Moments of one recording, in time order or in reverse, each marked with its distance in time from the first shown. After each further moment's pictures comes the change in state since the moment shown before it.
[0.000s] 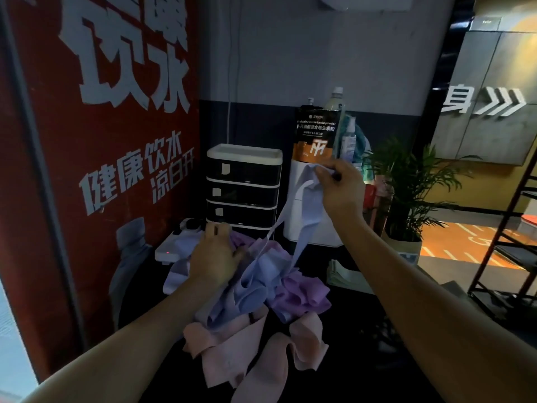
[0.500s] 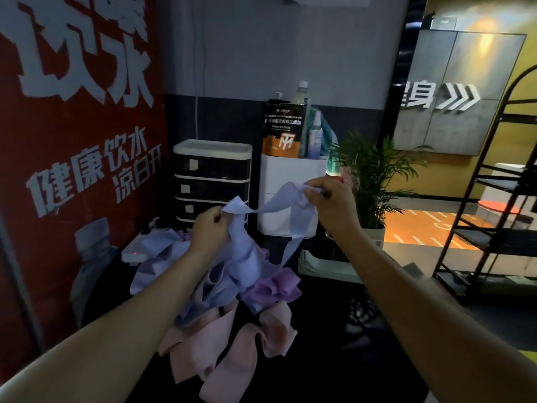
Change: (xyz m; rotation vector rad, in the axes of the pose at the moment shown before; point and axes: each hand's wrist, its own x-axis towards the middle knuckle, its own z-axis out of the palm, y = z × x) left_hand 0.021 0.054 0.008 -0.694 -0.020 -0.142; right_hand -0.019 0.030 -0.056 -0.088 -0.192 0.101
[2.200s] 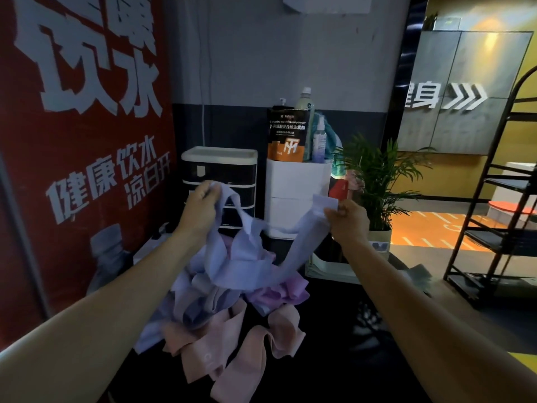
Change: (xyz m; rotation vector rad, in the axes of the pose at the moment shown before) left_hand 0.011 0.038 -0.033 -0.240 -0.021 0.069; right_hand -0.011 0.028 0.001 -0.097 0.130 0.335
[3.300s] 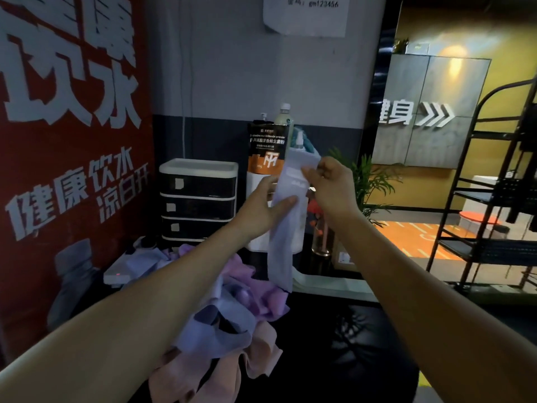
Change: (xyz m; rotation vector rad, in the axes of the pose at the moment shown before) left_hand 0.000 0.042 0.106 0.094 -0.436 0.207; right_hand 0.016 -0.078 -0.043 0.352 -0.031 -0.267
